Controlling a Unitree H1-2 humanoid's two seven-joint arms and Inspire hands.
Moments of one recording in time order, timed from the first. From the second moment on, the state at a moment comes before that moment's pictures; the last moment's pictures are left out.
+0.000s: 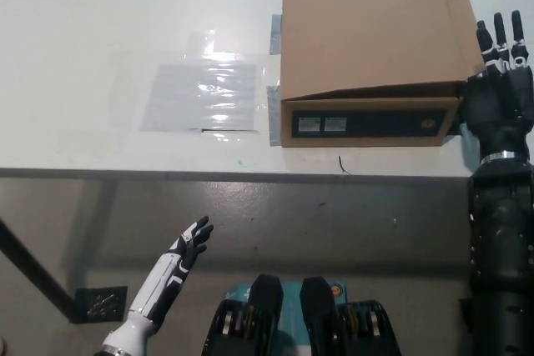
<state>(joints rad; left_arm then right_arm) -0.12 0.17 -0.10 0.37 0.08 -0.43 -0.13 -0.68 0.02 -0.45 0.47 0.81 -0.02 0.11</state>
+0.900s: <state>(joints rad) -0.12 0.17 -0.10 0.36 0.07 -0.43 -0.13 -0.69 0.07 -0.40 0.35 0.80 0.03 0.09</state>
